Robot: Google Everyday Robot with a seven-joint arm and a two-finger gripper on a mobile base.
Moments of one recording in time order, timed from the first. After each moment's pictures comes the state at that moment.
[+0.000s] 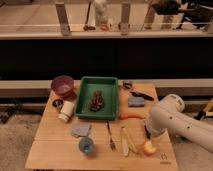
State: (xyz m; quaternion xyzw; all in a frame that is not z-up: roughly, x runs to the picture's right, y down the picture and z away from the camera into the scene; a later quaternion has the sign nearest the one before) arm 0.226 0.222 0.732 -0.29 -0.06 -0.16 0.94
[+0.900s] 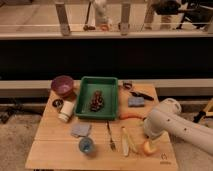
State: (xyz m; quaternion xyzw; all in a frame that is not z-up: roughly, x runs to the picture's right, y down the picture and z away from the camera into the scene) arm 0.217 0.240 0.747 -0.29 -0.09 -0.19 0.93
